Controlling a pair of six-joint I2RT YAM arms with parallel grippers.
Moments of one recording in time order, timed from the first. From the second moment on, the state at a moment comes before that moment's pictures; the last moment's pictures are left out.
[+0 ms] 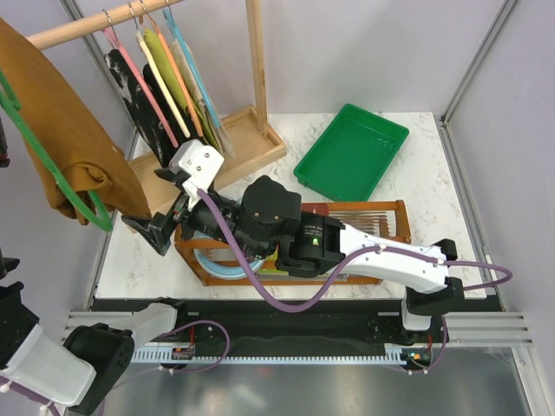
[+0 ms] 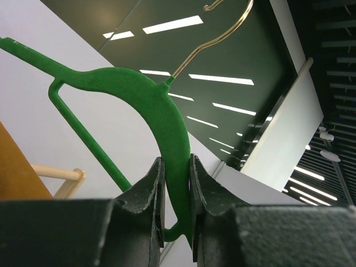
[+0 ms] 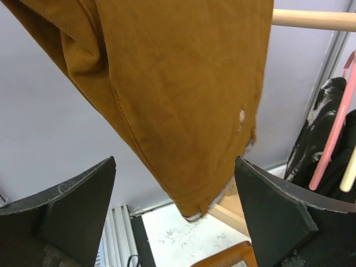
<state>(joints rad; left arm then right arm) -0.20 1.12 2.46 -0.52 -0.14 -0.76 1.47 1.80 2.18 -0.11 0.29 -0.05</state>
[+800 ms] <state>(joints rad) -0.30 1.05 2.38 -0.57 -0.20 -0.75 1.50 1.95 2.33 0.06 0.36 -0.11</state>
